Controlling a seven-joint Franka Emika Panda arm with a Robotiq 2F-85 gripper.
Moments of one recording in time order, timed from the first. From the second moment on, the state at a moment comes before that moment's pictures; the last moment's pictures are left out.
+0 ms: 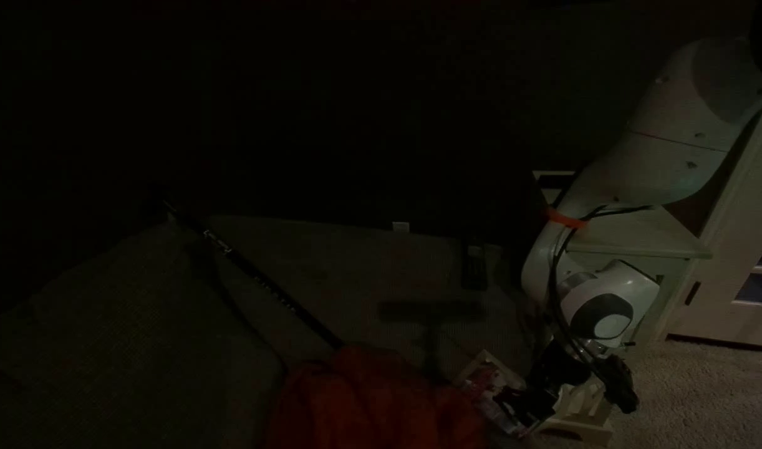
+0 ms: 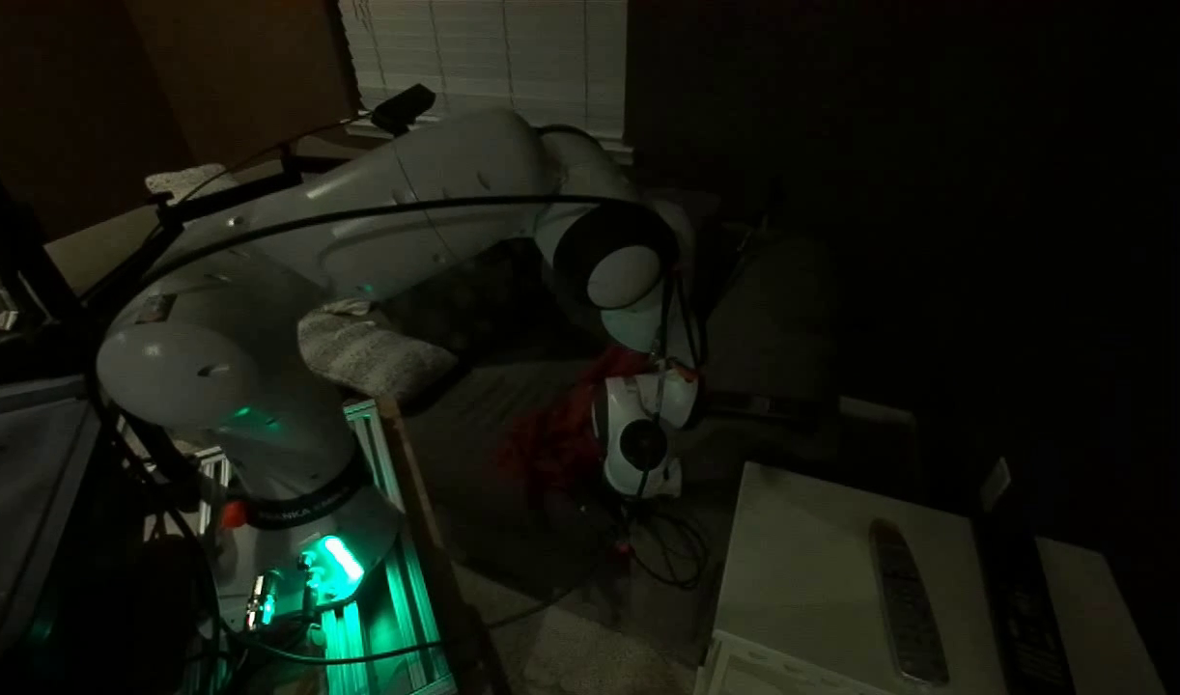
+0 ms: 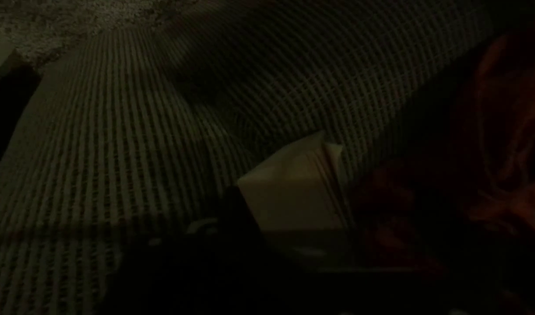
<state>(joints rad) -0.20 1.21 0.26 -1.87 1.76 2.94 -2.13</state>
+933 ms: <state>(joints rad) -0.22 1.14 0.27 -1.94 2.01 2.86 -2.44</state>
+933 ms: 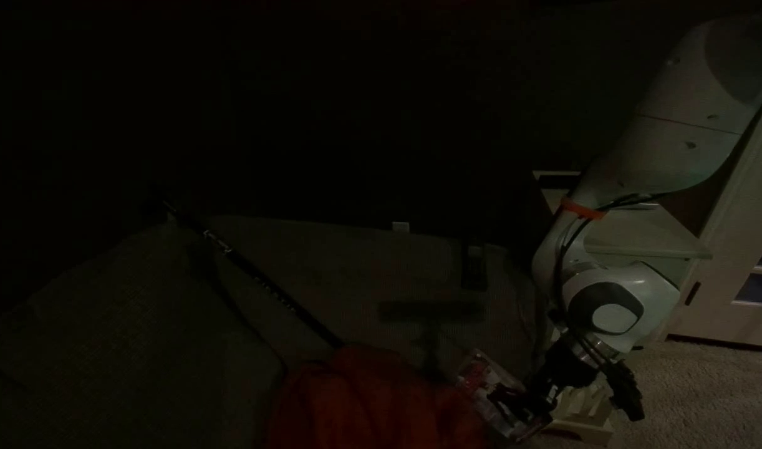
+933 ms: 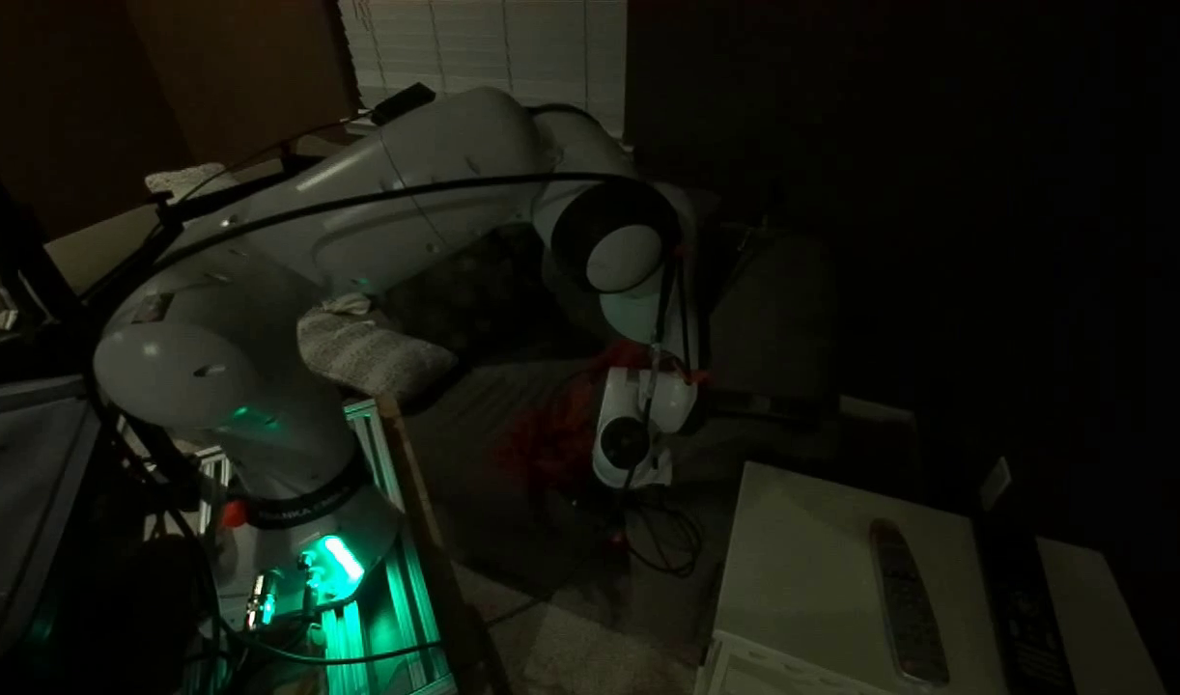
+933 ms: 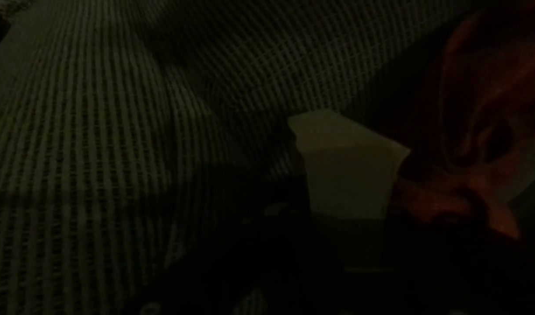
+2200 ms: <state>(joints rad) -0.31 0.69 0.59 -2.30 1.63 3.15 -1.78</state>
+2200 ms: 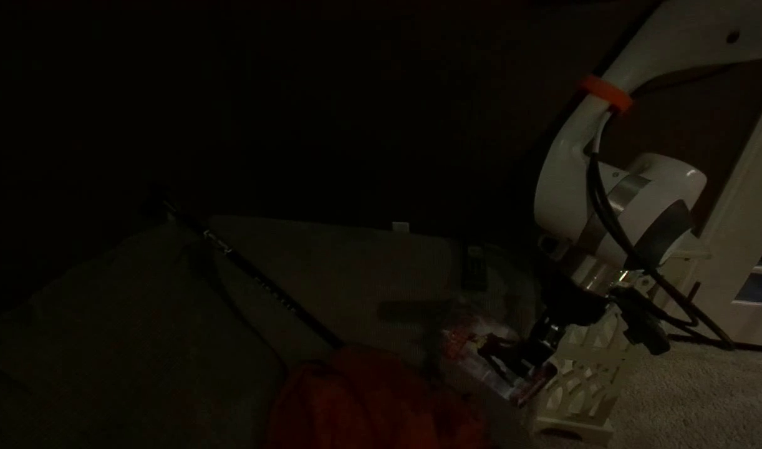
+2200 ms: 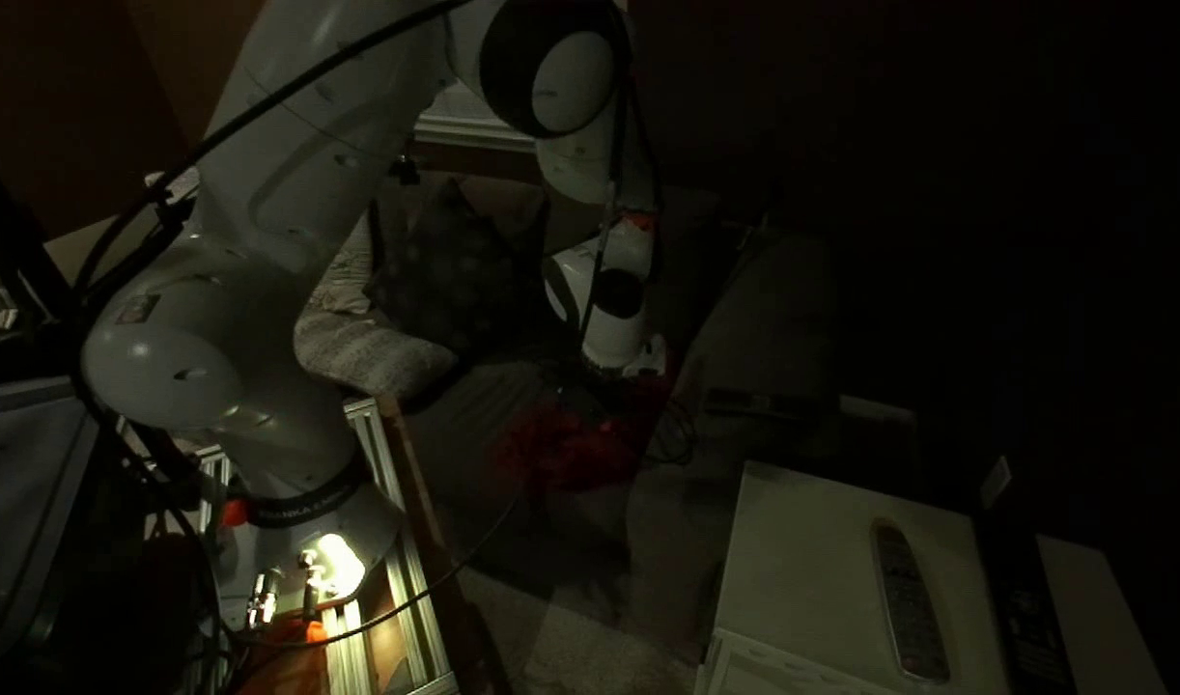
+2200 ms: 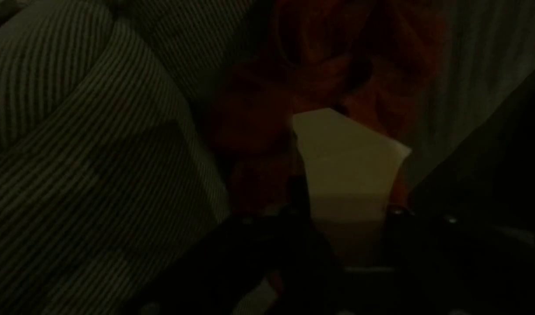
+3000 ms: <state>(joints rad) -0.27 0.57 0.58 -2.41 1.51 3.29 -1.81</state>
